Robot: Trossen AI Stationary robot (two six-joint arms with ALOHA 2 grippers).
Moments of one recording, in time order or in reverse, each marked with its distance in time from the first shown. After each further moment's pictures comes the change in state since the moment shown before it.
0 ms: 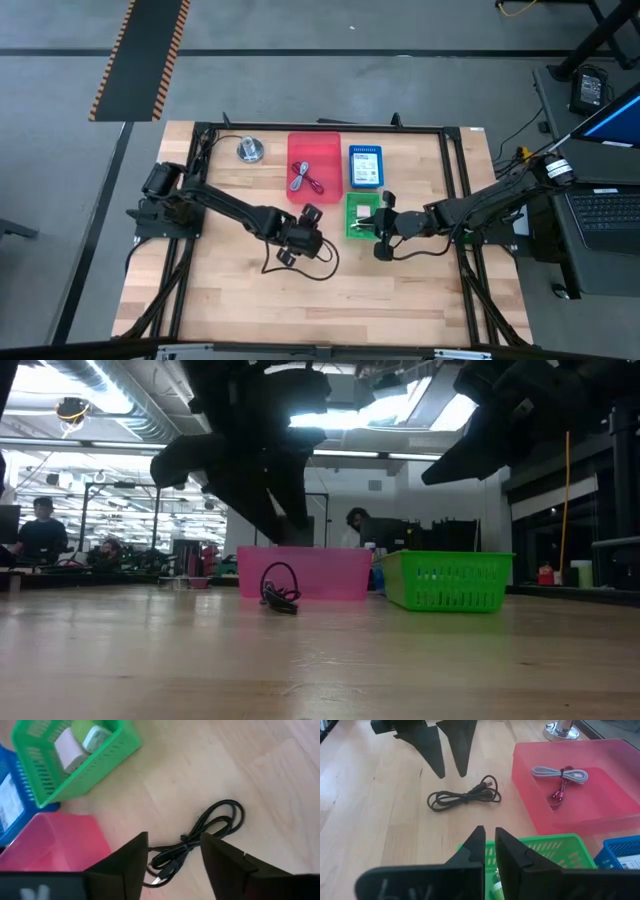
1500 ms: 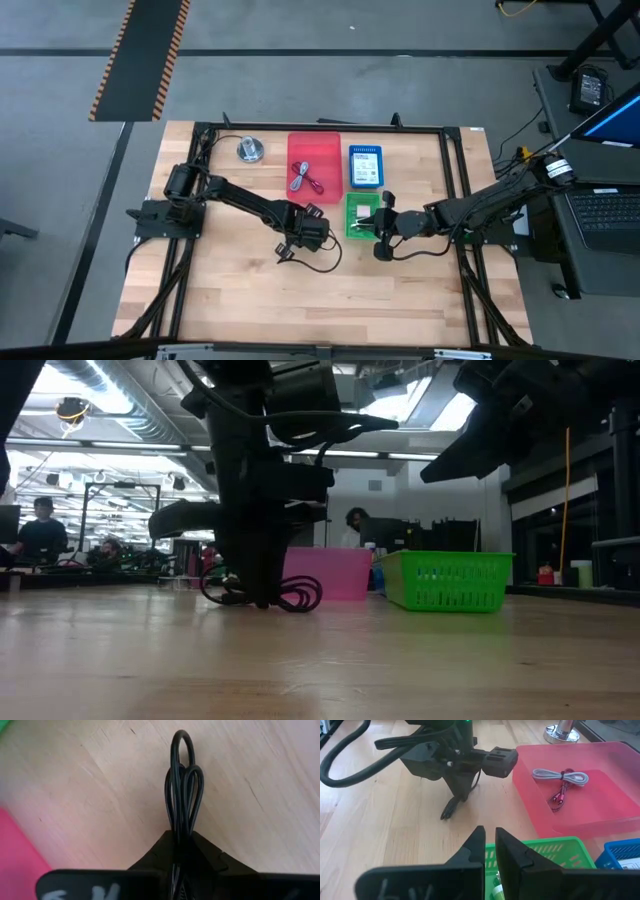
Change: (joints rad) left arm 0.112 0.167 0.001 -0.049 0.239 0.061; right arm 0.000 0.000 0.000 0.012 -0.002 -0.004
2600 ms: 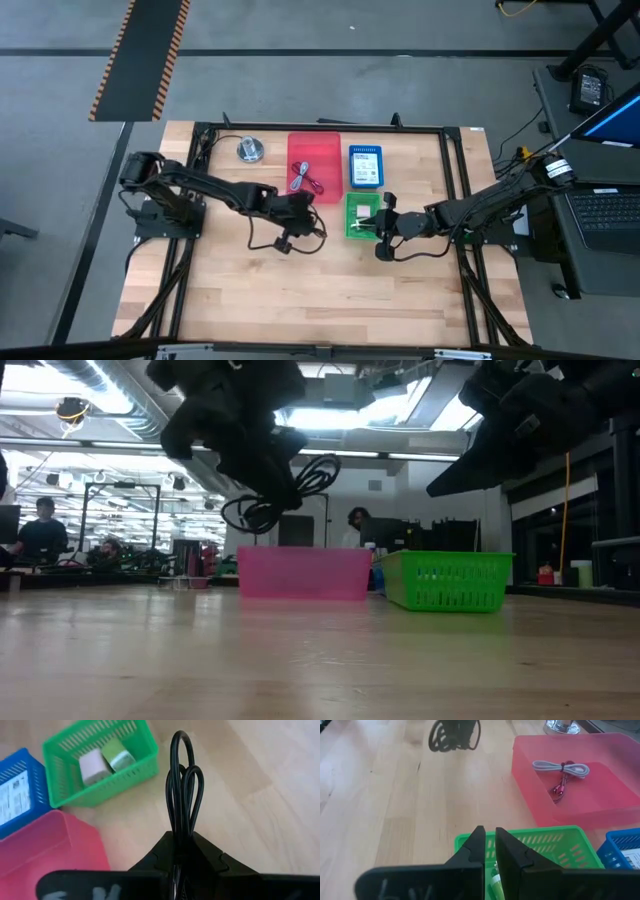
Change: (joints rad) left arm 0.053 -0.373 -0.212 0.299 0.085 -0.079; right arm 0.000 0.003 -0.053 0.046 0.001 -0.001
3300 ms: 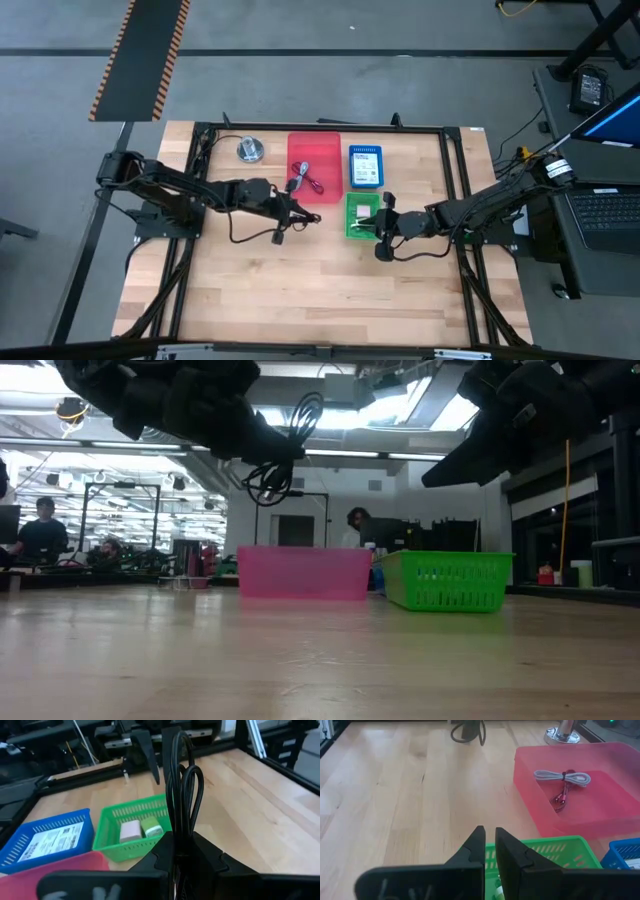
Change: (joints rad) left arm 0.080 -0.218 -0.454 0.817 0.128 -0.178; right arm 0.002 0.000 0.000 0.046 -0.001 -0.001
